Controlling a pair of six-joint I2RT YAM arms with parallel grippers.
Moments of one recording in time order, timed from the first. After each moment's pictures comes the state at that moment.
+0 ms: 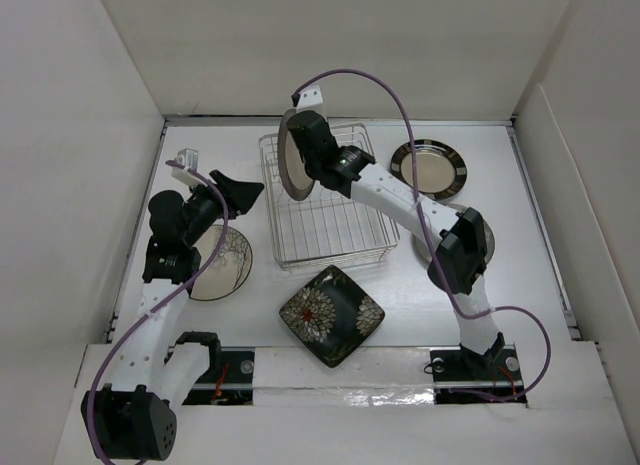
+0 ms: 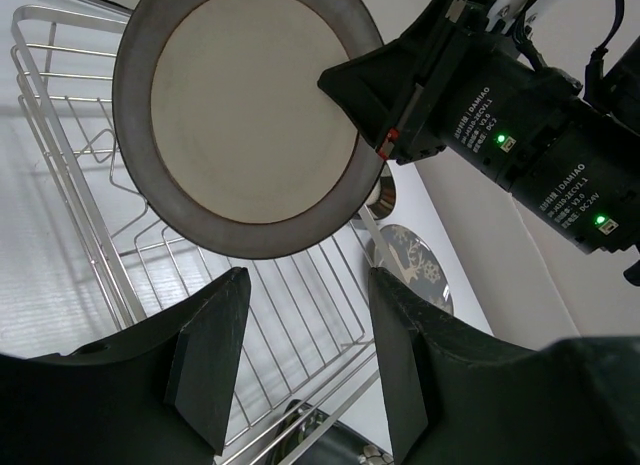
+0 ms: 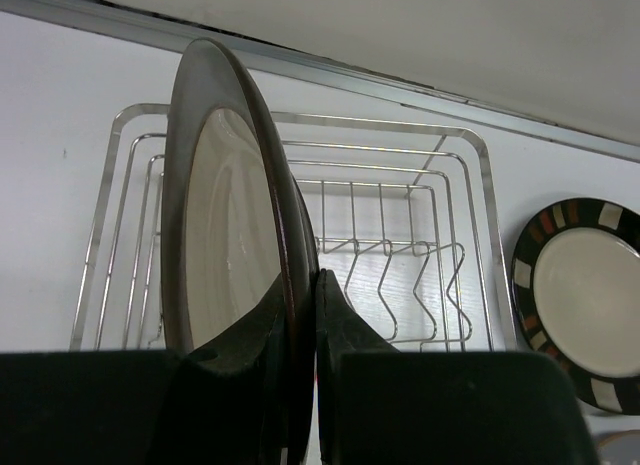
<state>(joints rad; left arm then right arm) -0.05 0.86 0.67 0.14 0.50 -0.69 0.84 2.09 2.10 -0.41 0.71 0.14</state>
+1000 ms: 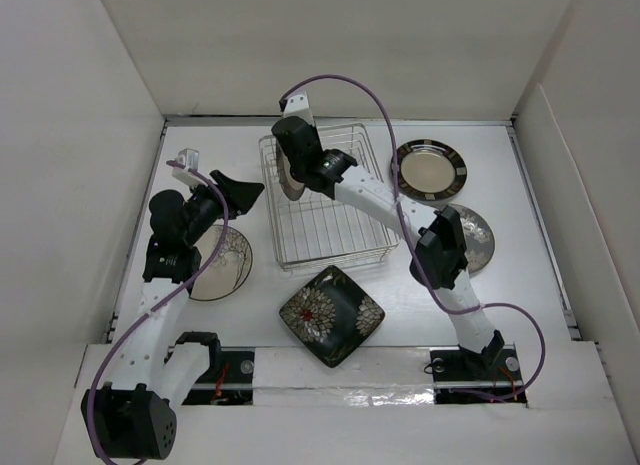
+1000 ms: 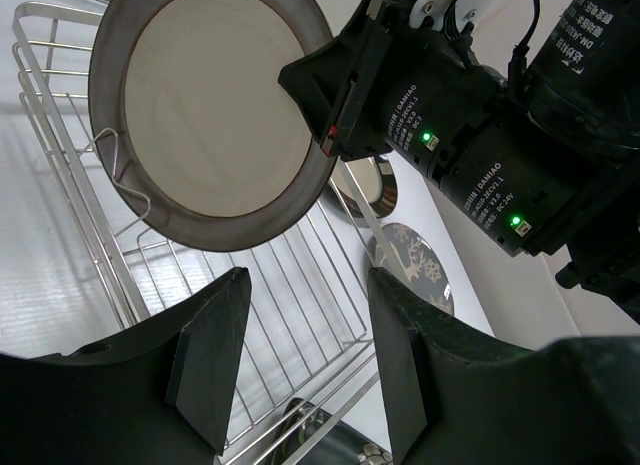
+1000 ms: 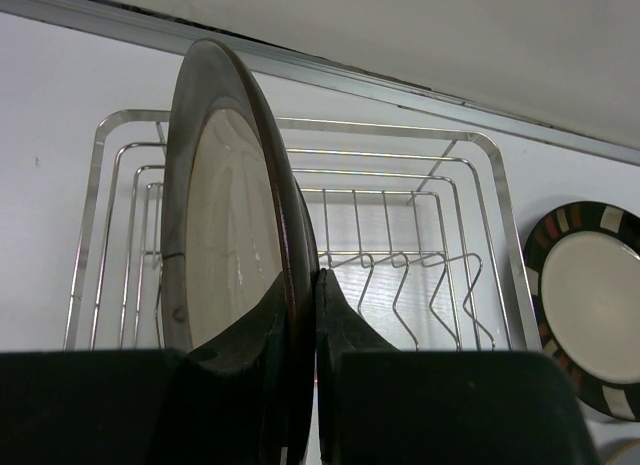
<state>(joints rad) -0.05 0.86 0.67 0.13 0.50 -0.69 0.86 2.24 2.23 -0.41 0.78 0.11</state>
